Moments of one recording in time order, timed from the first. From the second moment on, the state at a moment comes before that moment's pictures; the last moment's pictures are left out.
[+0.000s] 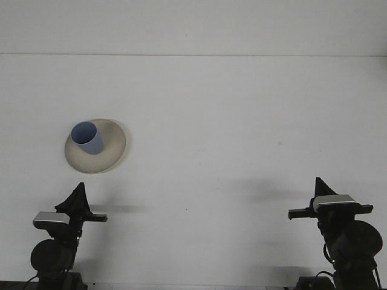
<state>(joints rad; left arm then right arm) -0.06 0.00 0.03 0.15 -0.03 -0.04 0.00 0.36 0.56 -0.41 -0.03 -0.10</state>
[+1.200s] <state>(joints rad) -0.06 0.00 0.03 0.15 -0.03 -0.04 -0.03 0.00 0.25 -0.16 -0.03 -0.10</state>
